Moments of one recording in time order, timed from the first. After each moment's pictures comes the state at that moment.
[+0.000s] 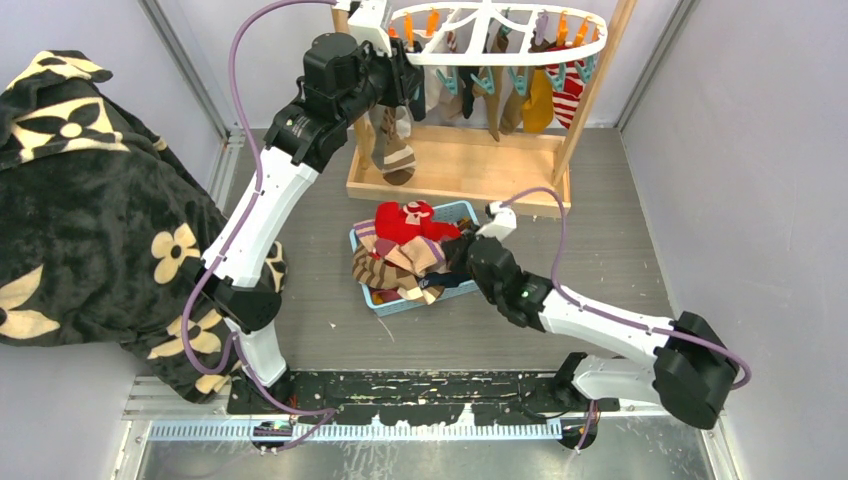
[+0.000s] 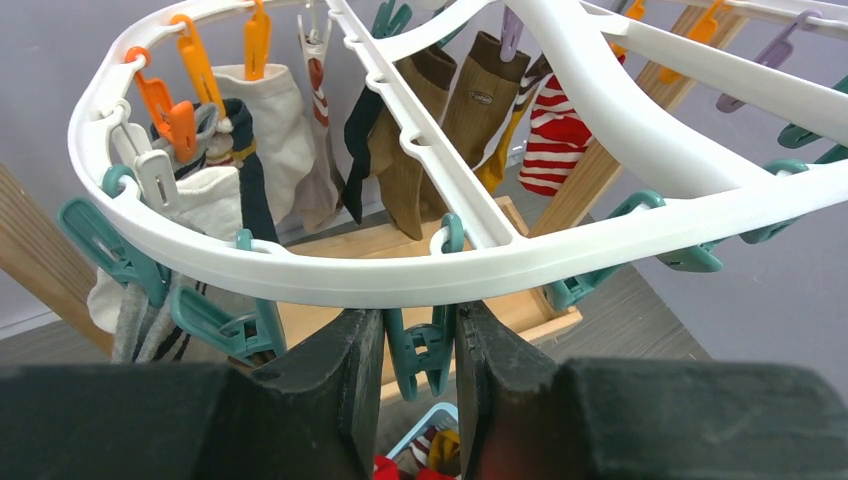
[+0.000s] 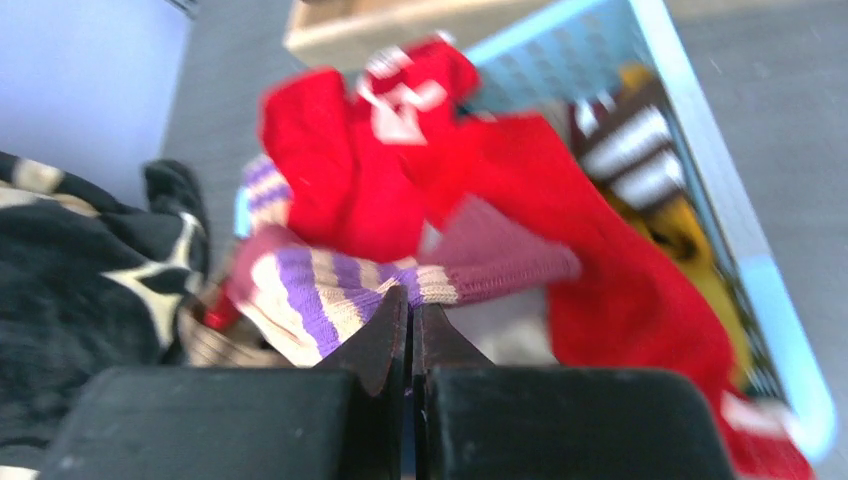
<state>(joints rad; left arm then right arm) -0.59 1.81 2.28 -0.53 -0.02 -0.21 0.85 1.18 0.67 0.19 0.45 0.78</state>
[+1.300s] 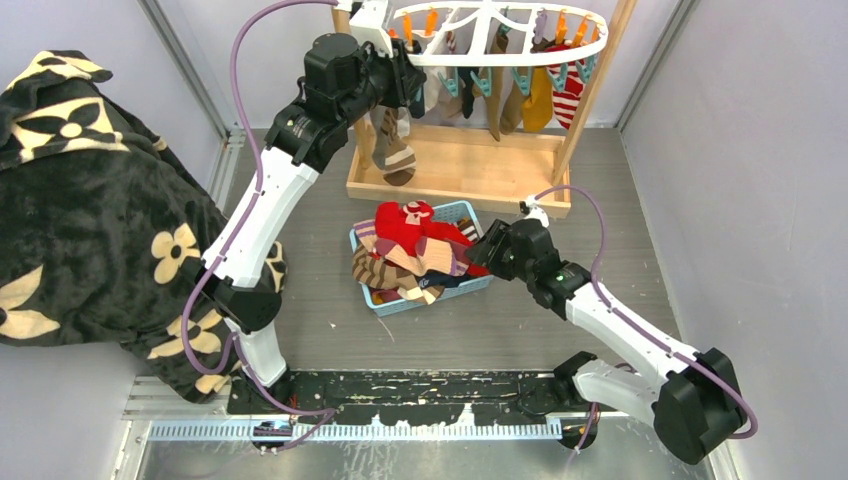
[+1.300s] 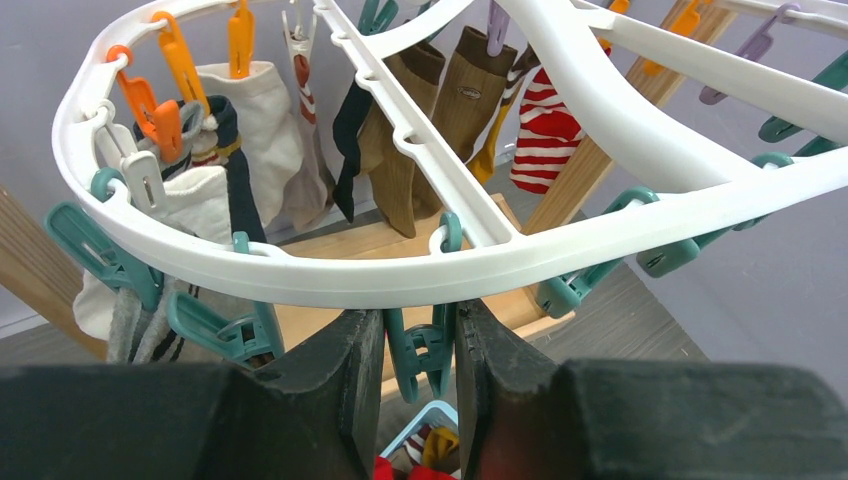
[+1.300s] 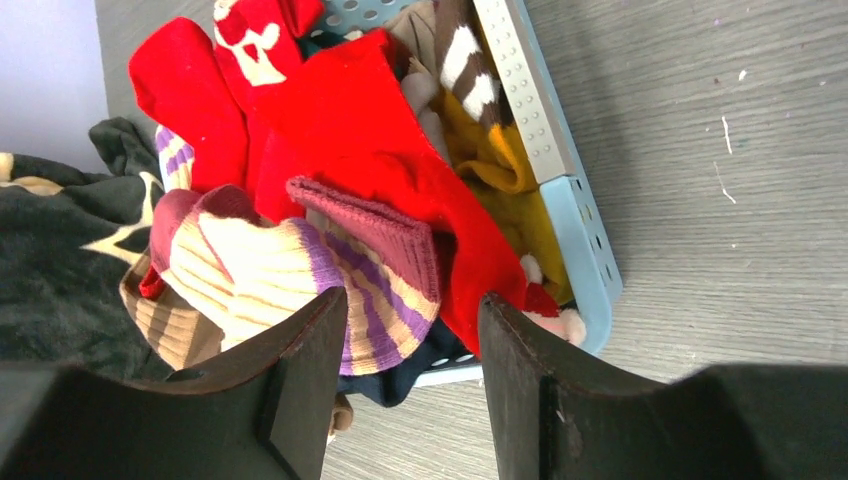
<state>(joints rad) -0.60 1.81 2.28 -0.53 -0.01 -0.22 0.53 1.04 0.62 -0.17 0.05 0.88</state>
